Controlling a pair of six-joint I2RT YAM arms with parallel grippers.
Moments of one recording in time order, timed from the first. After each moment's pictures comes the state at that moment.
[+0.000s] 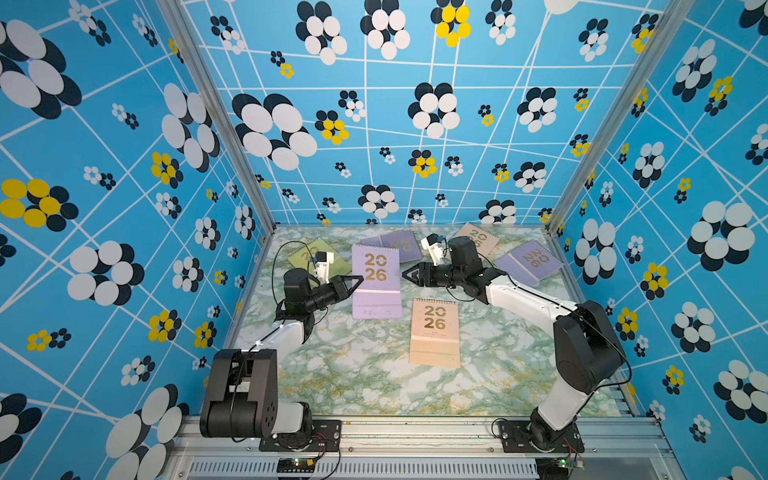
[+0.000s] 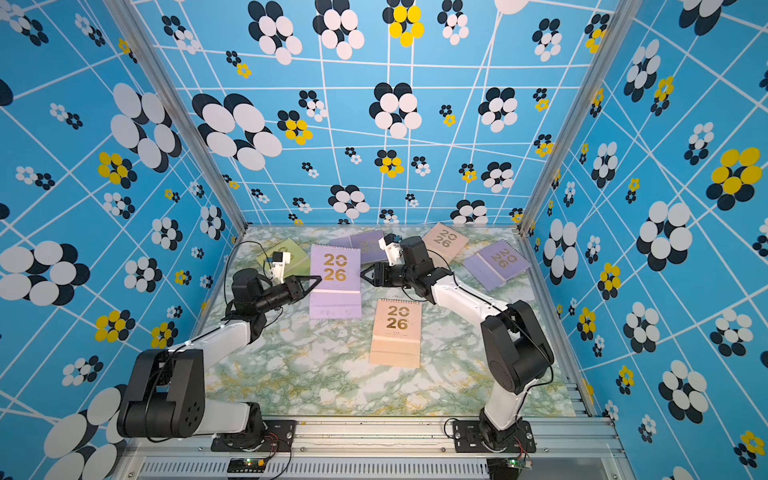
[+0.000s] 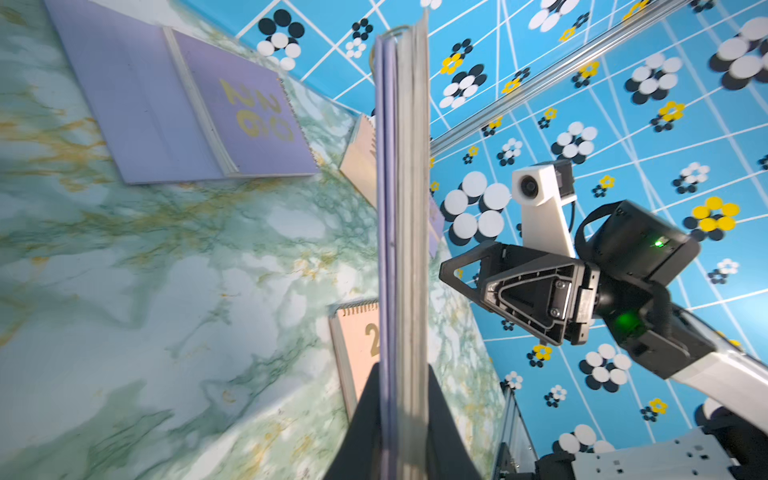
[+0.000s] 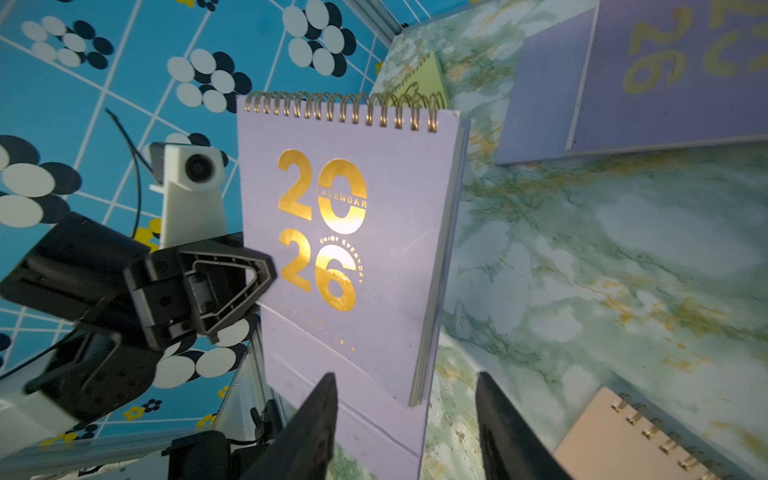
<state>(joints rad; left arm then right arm) 0.00 1.43 0.59 0.65 0.94 -0.84 0.52 1.73 1.19 0.02 -0.58 0.54</state>
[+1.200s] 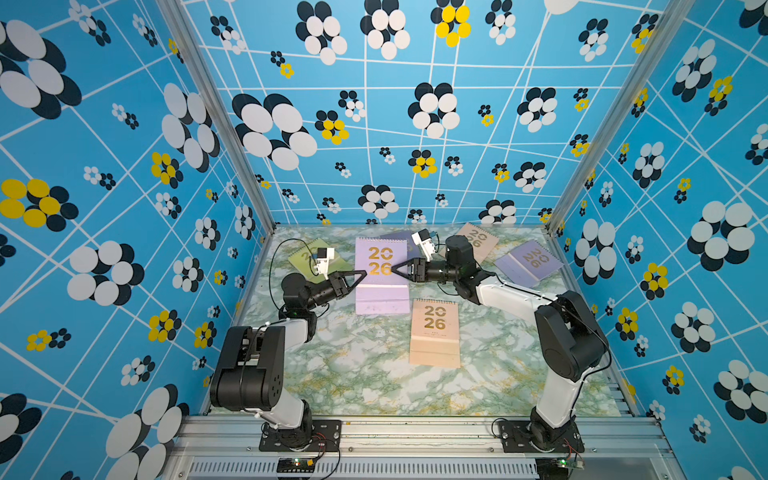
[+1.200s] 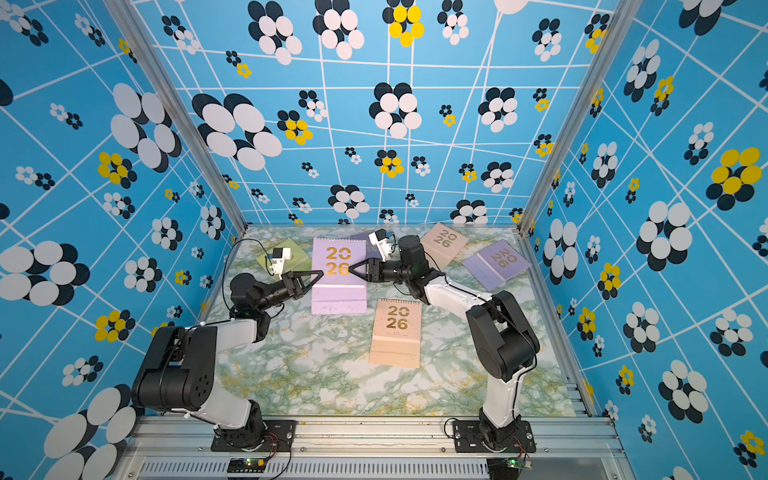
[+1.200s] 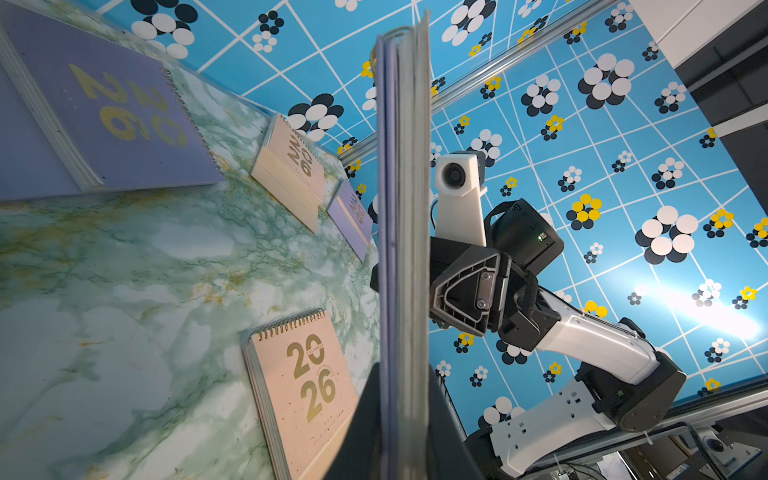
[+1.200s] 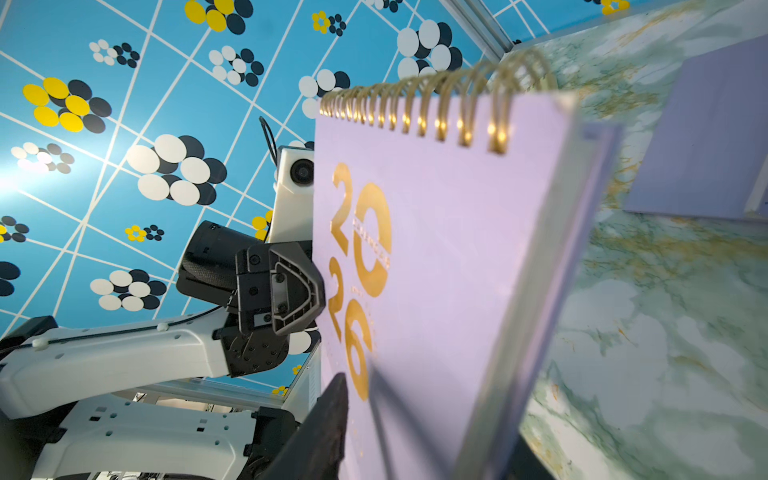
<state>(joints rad) 0.00 1.55 0.56 1.10 1.07 -1.14 0.54 1.86 1.23 0.34 -0.78 0.67</state>
